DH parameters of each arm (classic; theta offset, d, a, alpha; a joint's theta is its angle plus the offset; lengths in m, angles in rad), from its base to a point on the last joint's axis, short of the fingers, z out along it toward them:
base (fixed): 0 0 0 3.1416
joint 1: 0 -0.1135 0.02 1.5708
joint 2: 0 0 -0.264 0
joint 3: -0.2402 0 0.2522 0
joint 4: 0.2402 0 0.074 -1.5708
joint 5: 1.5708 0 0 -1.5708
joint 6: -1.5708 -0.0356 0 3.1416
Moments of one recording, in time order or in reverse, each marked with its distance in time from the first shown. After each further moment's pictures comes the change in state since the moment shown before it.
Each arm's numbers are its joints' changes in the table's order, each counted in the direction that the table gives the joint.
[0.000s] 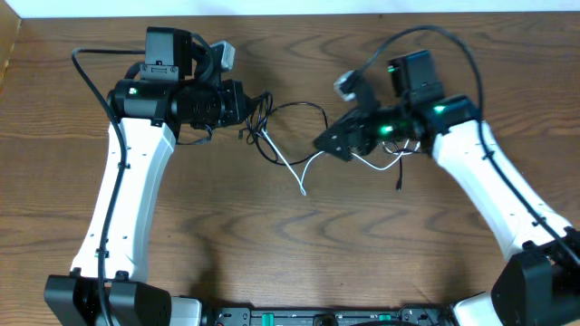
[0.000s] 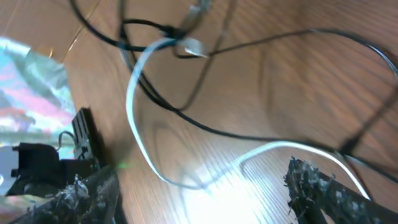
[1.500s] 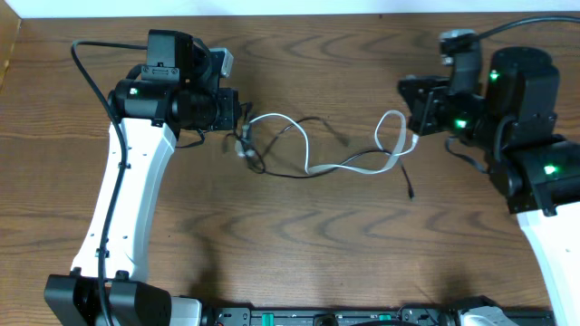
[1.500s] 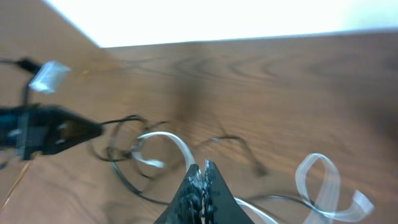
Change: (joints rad) left arm 0.000 0.000 0.004 0.041 -0.177 -0.175; right arm 0.143 -0.407 -0.067 0.040 0.422 -0.399
